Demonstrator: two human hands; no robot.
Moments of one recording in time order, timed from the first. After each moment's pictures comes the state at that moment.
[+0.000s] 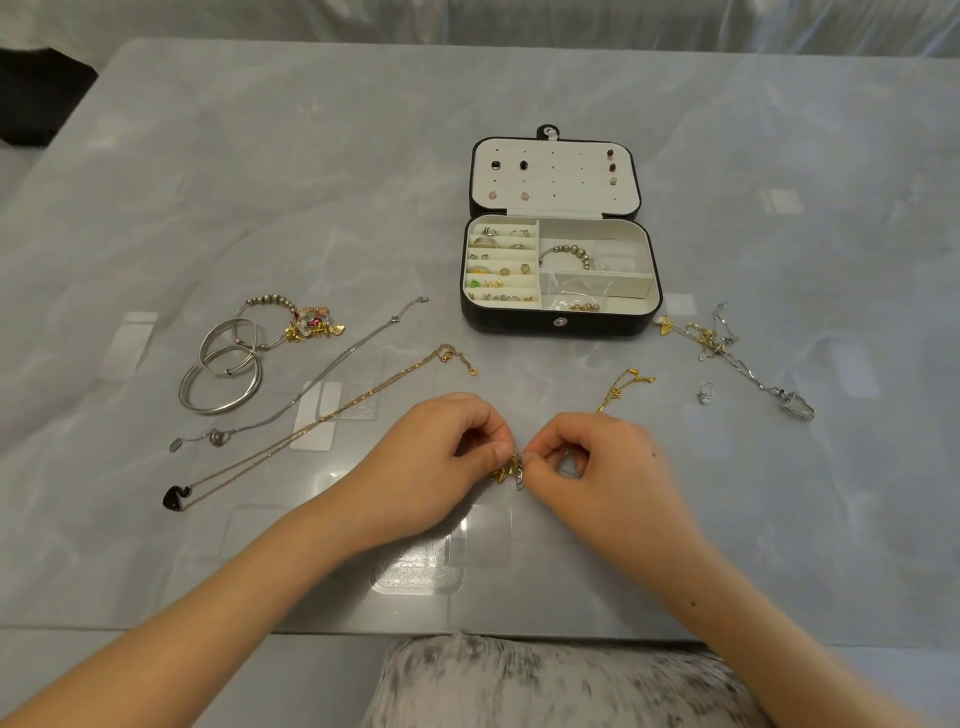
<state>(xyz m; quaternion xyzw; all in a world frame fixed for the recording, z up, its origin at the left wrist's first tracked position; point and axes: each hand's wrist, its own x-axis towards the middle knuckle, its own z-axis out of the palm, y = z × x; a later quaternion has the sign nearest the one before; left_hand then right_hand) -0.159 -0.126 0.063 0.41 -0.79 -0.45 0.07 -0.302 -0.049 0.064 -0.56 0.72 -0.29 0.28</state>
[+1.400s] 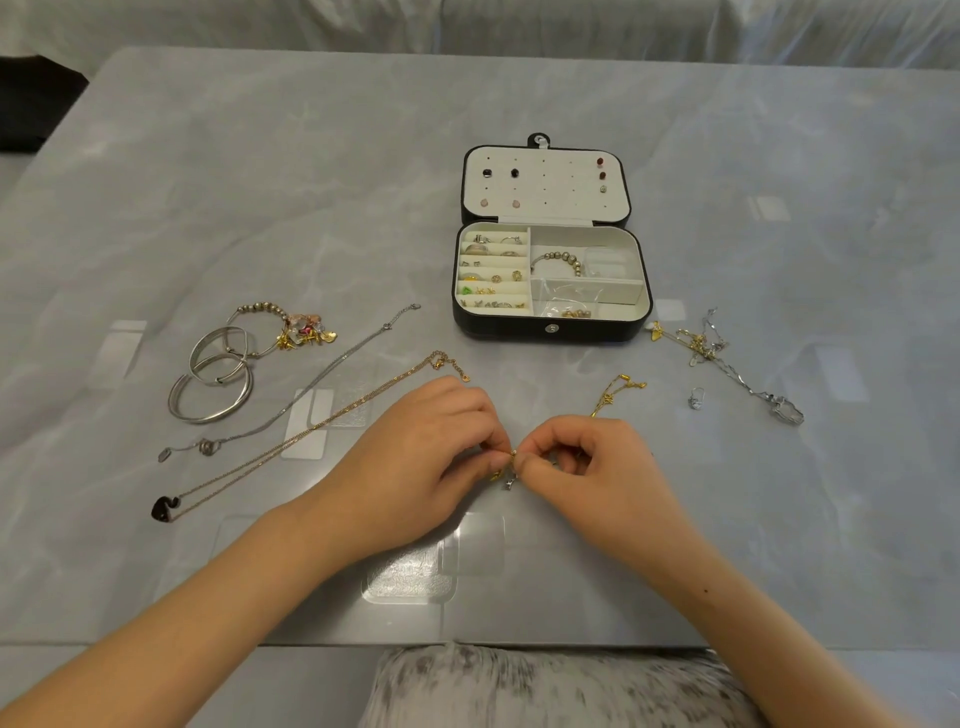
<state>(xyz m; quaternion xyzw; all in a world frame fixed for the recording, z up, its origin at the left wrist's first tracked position) -0.151 -0.134 0.057 0.23 -0.92 -0.27 0.15 -0.306 -0.052 0.062 -0.48 0.70 -0.35 0.40</state>
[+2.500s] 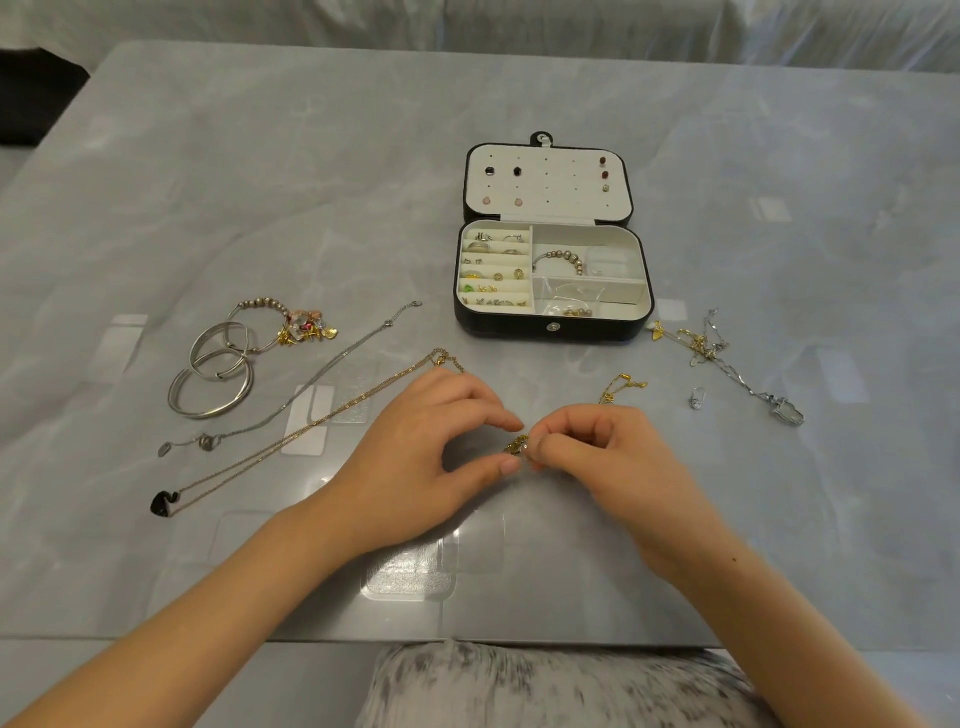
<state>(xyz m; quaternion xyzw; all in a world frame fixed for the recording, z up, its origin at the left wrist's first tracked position) -0.152 -0.131 0.050 0.29 -0.88 -0.31 0.20 -0.312 -0.056 0.075 -0.38 0.66 -0.40 0.52</state>
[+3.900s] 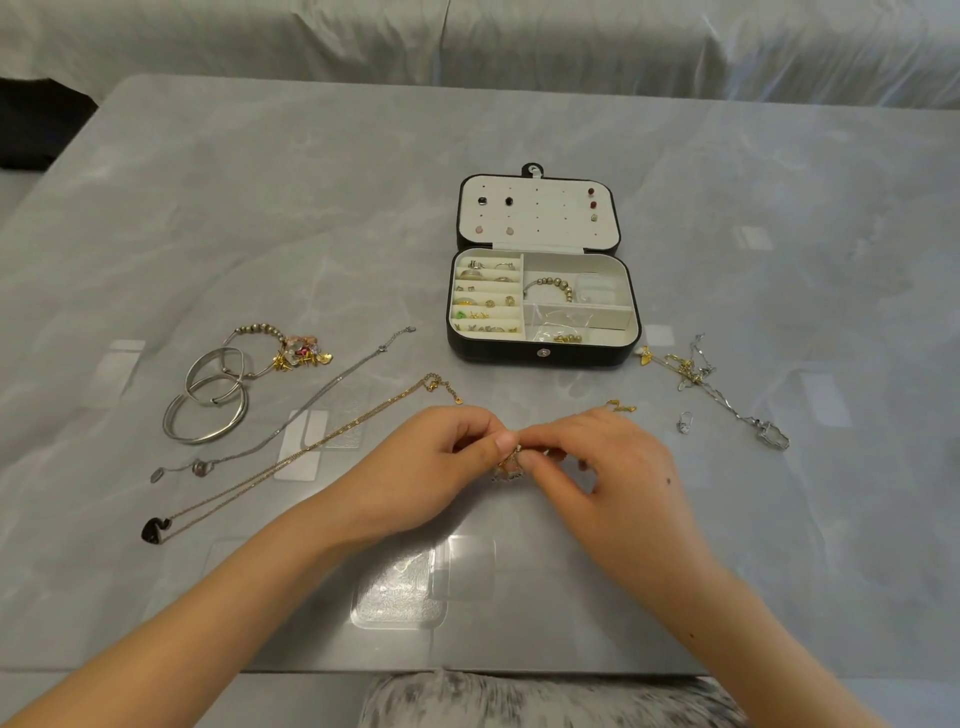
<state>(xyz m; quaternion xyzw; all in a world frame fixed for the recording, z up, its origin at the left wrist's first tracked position) -0.171 -0.135 0.074 0.40 -0.72 -0.56 0.08 -0.317 -0.054 0.066 -0.65 0.67 -0.35 0.13</state>
